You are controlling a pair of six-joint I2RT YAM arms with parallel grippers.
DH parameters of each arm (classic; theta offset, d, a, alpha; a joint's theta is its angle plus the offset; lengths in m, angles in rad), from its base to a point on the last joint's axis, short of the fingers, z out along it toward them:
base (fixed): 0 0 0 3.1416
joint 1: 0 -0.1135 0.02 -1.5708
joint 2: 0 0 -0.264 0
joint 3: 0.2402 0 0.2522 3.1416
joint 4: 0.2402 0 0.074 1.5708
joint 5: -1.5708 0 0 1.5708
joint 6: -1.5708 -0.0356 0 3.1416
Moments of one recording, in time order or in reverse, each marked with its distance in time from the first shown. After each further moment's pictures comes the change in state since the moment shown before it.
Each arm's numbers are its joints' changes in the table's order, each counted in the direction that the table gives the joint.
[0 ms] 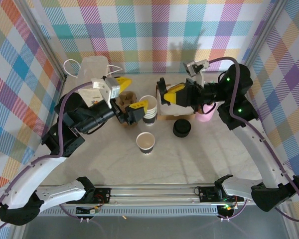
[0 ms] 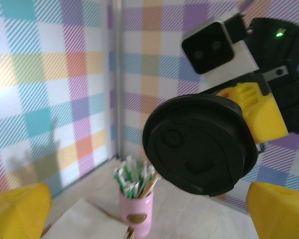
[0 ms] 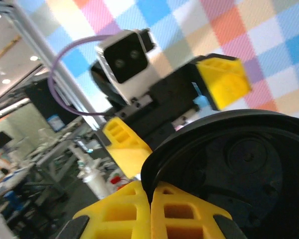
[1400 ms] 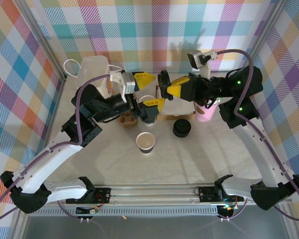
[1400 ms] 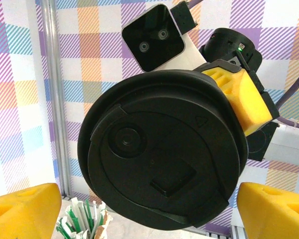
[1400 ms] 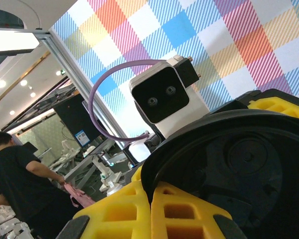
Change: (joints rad) left arm 0.041 -0.159 0.034 -0.235 -0.193 0.060; right arm -0.001 -0.012 0.032 -0.255 -0.016 -0.289
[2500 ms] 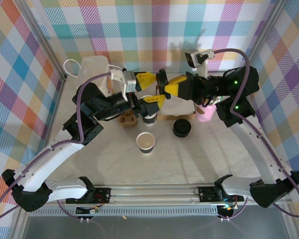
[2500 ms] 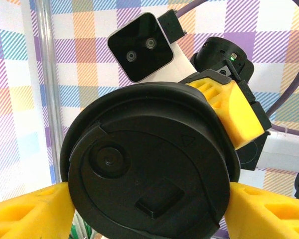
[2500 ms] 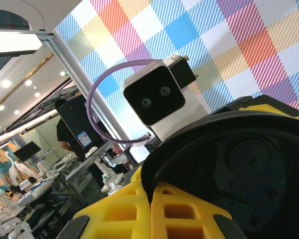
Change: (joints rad) left arm 0.002 -0.022 0.023 -0.014 -0.017 0.000; right arm -0.027 -0.026 -0.006 -0.065 -0.012 -0.026
